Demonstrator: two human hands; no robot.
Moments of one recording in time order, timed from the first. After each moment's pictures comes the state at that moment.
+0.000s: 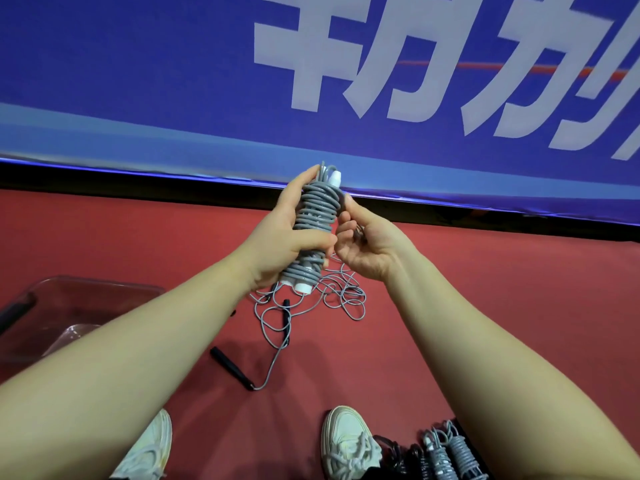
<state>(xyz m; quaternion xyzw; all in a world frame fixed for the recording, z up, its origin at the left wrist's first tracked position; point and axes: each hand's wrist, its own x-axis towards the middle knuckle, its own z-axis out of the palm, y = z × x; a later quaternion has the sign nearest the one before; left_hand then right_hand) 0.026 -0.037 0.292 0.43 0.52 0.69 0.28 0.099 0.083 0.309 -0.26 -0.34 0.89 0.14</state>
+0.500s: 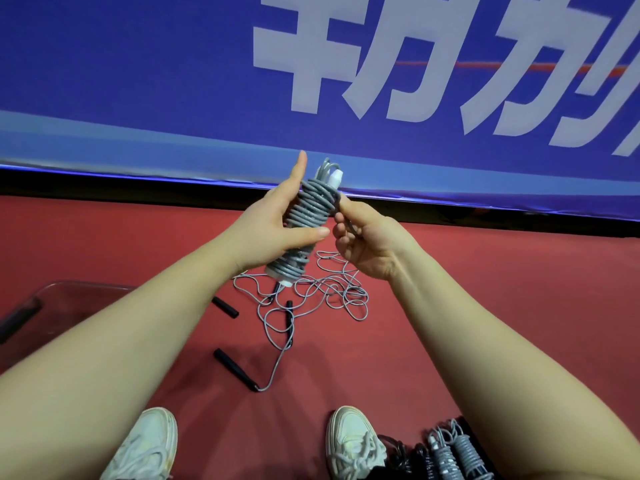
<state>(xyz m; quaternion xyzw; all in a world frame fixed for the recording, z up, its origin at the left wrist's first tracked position) 0.007 -0.055 0.307 0.50 0.67 0.53 0.14 0.103 0.076 0.313 -0.23 -0.52 0.80 0.17</state>
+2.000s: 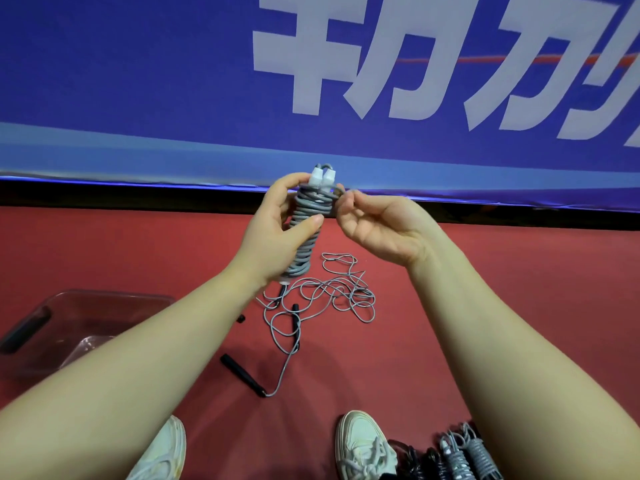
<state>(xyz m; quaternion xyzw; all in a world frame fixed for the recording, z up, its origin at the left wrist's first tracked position) 0.012 -0.035 0.283 0.45 0.56 0.69 0.08 0.107 0.084 0.339 -0.15 -0.27 0.94 0.14</state>
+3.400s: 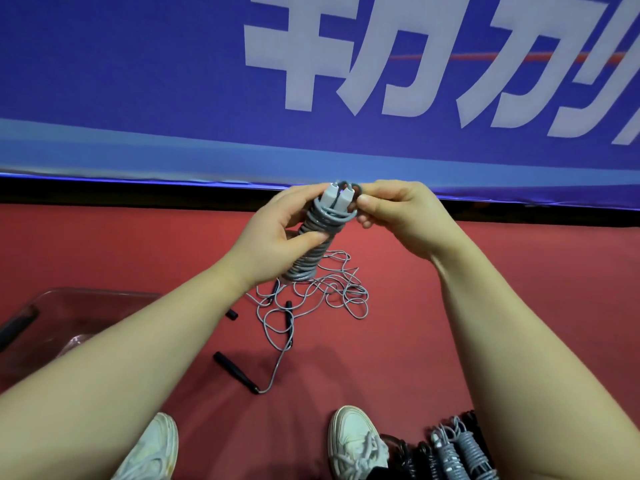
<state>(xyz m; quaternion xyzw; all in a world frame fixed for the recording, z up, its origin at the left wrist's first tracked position) 0.011 -0.038 0.287 0.57 0.58 0.58 0.07 0.141 0.108 0.338 -0.06 -0.81 0.54 0.23</state>
